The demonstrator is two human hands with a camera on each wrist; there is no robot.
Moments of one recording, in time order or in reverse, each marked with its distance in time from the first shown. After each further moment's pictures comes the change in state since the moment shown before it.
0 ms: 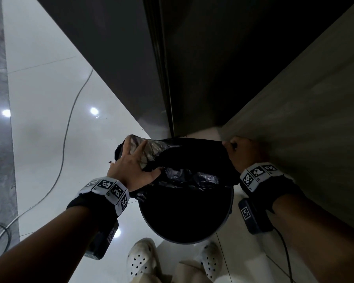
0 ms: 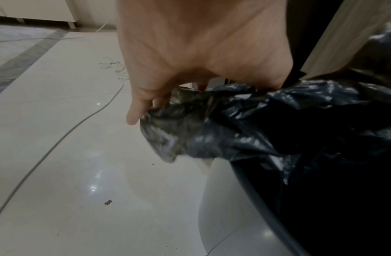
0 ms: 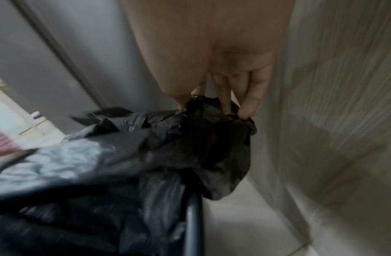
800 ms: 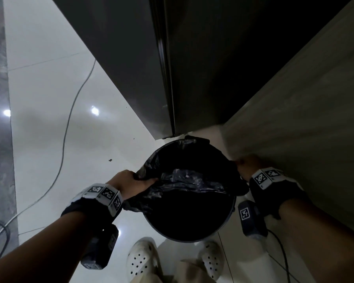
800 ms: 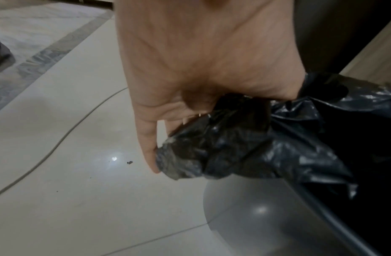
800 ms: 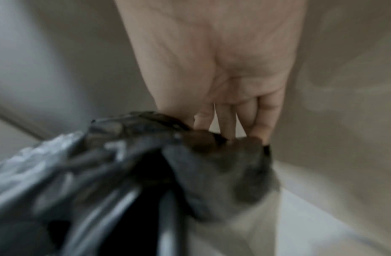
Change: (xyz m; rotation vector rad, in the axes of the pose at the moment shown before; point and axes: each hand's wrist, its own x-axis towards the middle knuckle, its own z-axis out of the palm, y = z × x) left_hand -0.007 -0.027 0.026 -0.058 -0.258 -0.228; right_hand -0.010 0.037 0.023 0.054 -0.381 0.234
